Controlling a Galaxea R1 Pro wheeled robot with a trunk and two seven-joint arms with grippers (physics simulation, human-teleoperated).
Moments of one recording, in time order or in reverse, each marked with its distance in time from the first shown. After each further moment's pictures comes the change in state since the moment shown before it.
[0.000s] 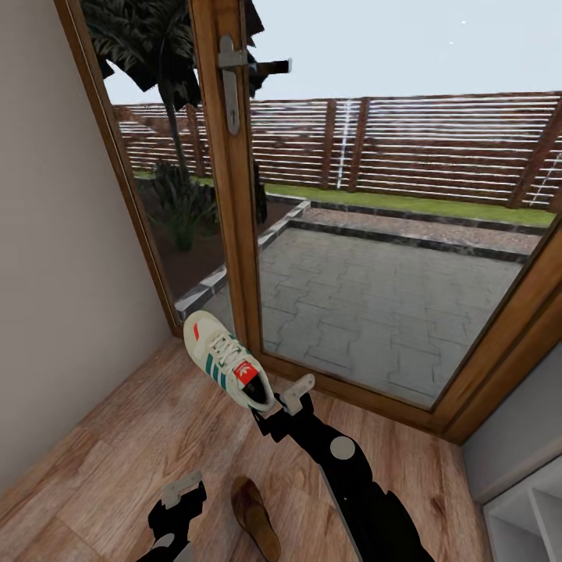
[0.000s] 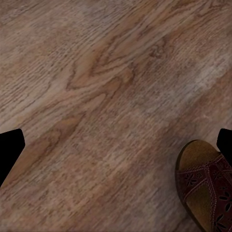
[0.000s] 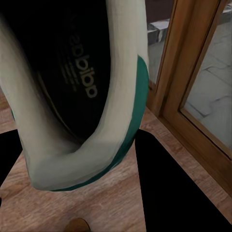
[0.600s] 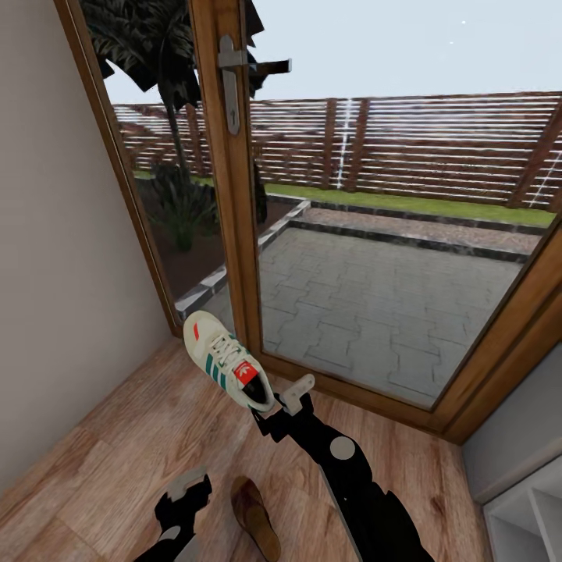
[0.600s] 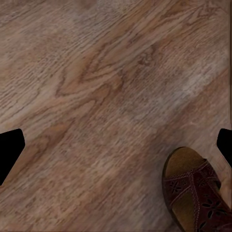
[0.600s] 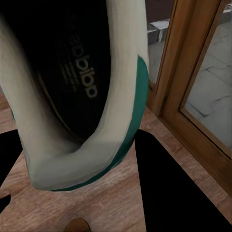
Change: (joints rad) left arm -0.013 -0.019 0.000 -0.013 -0.001 0.001 0.000; right arm 0.000 0.000 0.001 0.000 0.000 0.000 0.000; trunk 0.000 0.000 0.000
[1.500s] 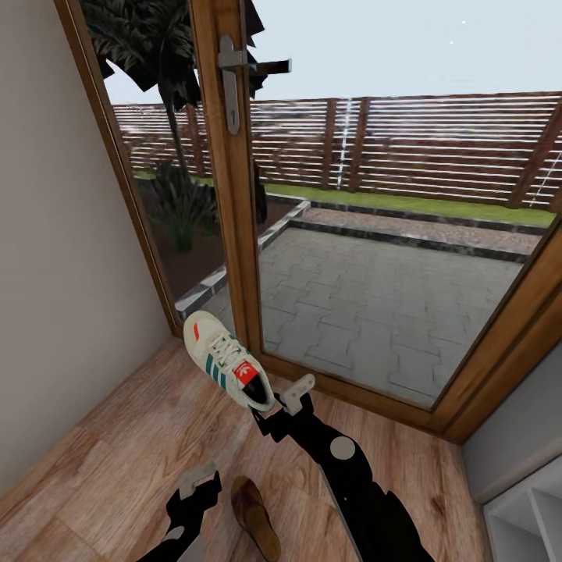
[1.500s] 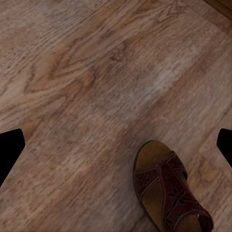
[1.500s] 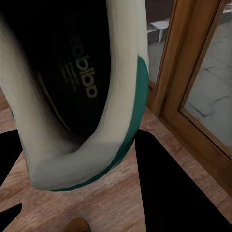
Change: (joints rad) left arm -0.002 -0.015 0.011 0.004 0.008 0.001 -0.093; right arm 0.000 0.000 -0.001 0.000 0.000 0.000 0.000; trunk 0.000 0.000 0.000
